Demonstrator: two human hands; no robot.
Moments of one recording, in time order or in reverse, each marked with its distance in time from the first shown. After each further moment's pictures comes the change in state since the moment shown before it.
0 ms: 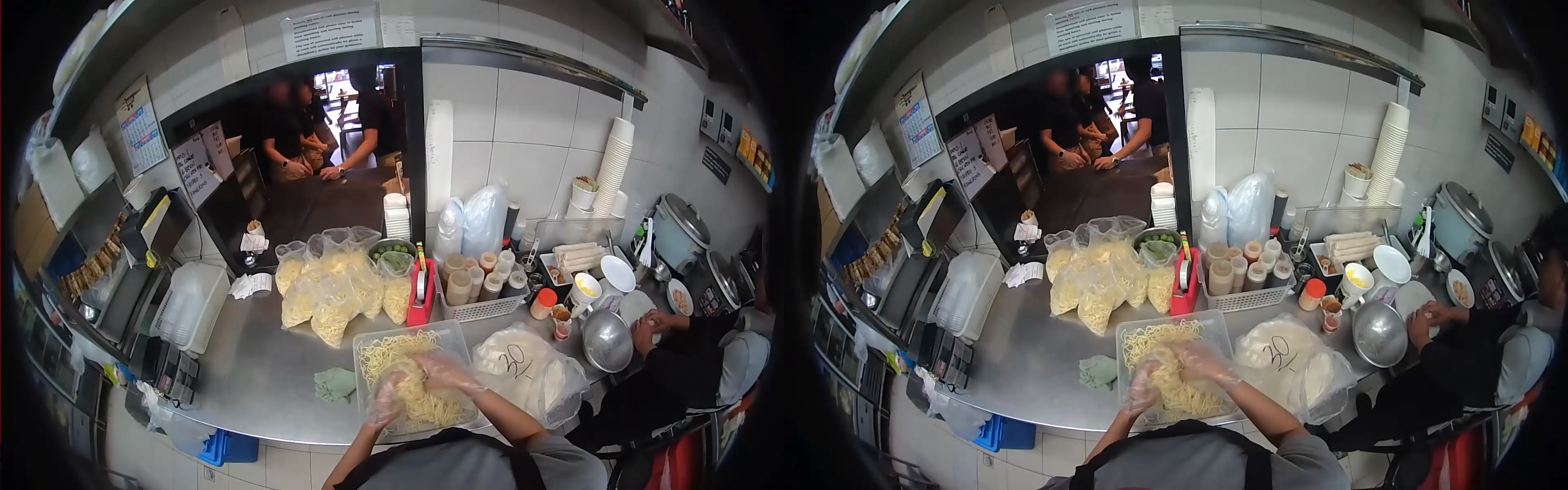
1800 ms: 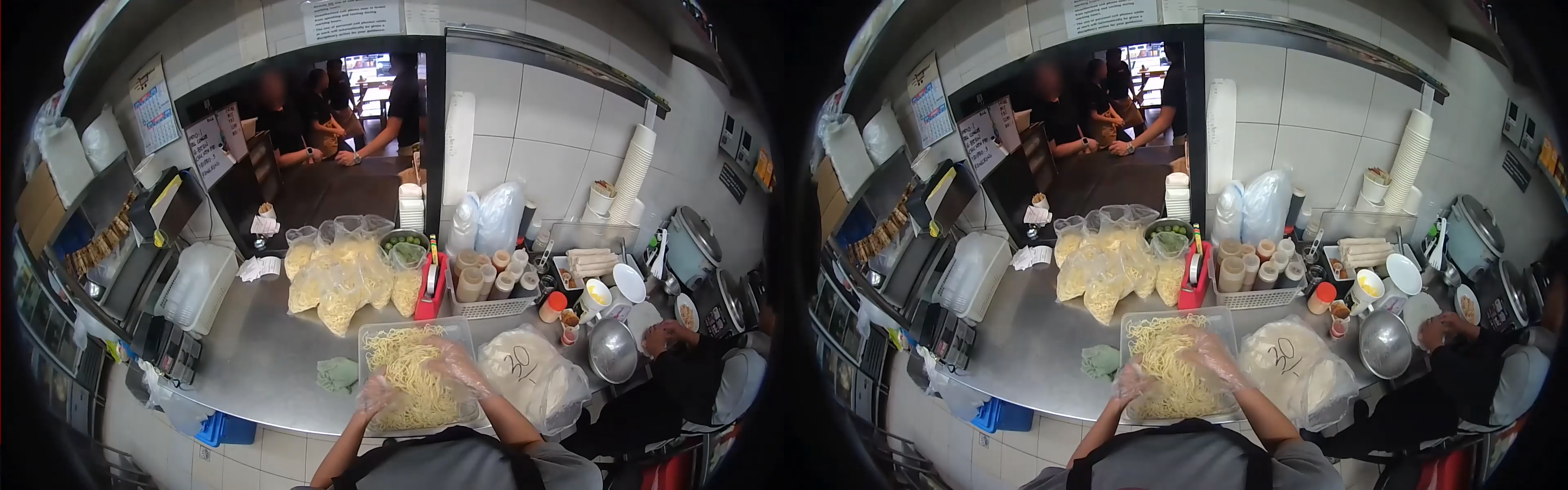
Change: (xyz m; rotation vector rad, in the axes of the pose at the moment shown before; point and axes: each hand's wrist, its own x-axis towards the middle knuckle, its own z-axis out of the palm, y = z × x) left_hand -0.011 -0.061 -0.005 -0.064 -0.108 -0.522; right_hand -0.019 -0.043 -0.040 0.611 0.141 0.144
